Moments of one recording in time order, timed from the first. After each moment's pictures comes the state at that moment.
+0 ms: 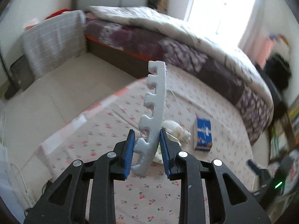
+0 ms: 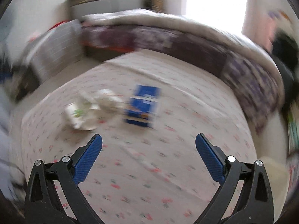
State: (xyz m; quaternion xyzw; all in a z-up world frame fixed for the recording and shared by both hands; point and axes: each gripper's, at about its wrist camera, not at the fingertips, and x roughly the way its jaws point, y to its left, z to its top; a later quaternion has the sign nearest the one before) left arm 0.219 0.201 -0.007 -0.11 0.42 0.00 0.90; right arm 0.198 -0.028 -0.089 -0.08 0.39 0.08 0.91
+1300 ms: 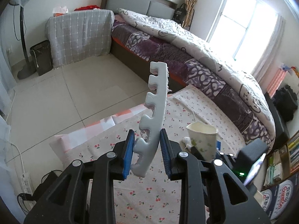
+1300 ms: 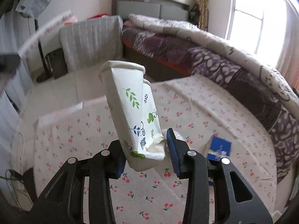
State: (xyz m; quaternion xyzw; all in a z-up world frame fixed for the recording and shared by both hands) left arm 0.194 0.267 0.007 -0.18 0.39 0.06 0.90; right arm 0.248 0.093 -0.067 -0.12 0.35 0.17 0.91
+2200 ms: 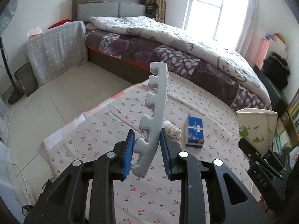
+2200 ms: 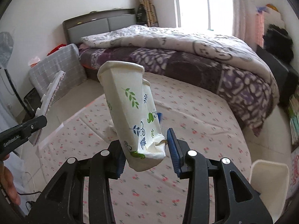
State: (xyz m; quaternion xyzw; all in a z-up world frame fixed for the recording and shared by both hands) left arm 0.182 0.155 -0.005 -0.08 0.39 -0.01 0.92; right arm 0.180 -0.059 -0.022 0.02 0.36 0.03 0.93
